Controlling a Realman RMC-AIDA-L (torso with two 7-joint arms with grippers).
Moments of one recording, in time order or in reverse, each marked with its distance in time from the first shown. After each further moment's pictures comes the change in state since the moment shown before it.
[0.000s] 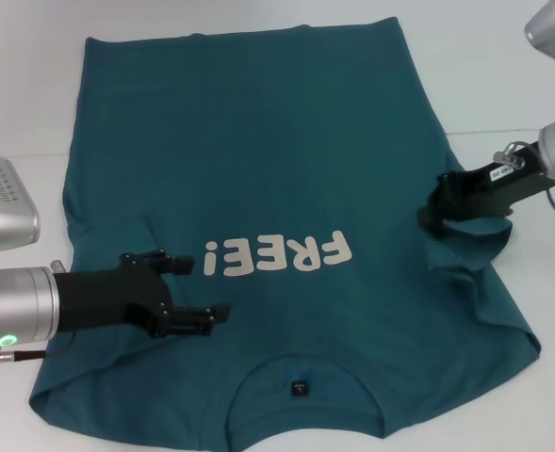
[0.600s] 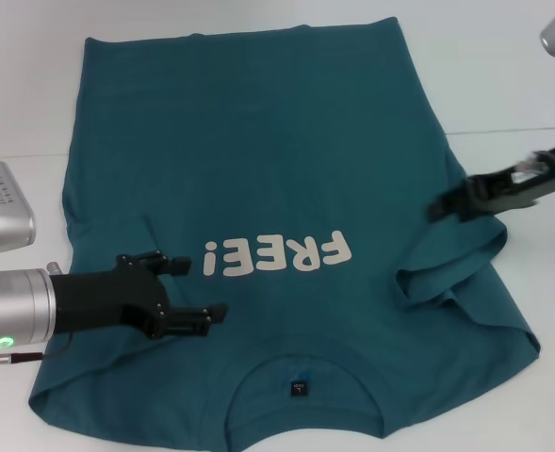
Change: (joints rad) left arm 0.006 0.000 -0.007 0.000 0.000 0.000 0.002; right arm -0.057 0.005 -0.003 -0.067 -0.033 0.056 -0.160
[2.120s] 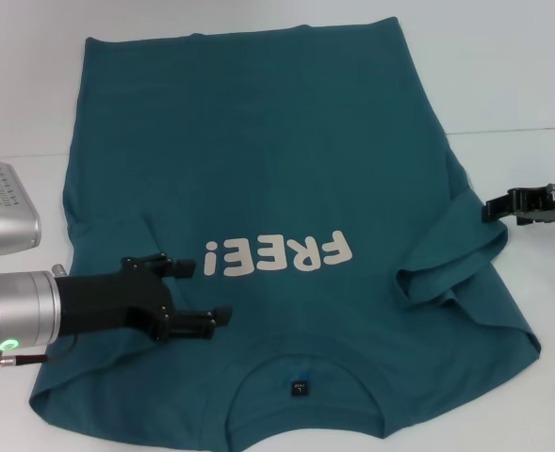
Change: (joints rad) left arm -0.001 -0.003 0.006 -0.007 -0.002 -0.001 0.002; right arm -0.040 0.039 0.127 0.108 -0.164 0.340 0.025
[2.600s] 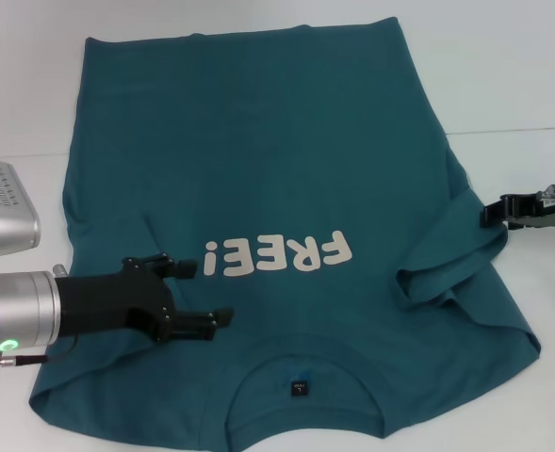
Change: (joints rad) left arm 0.001 -0.001 -0.001 0.006 0.000 0.013 0.000; right arm 0.013 0.003 -0.002 0.077 0.004 0.090 -0.003
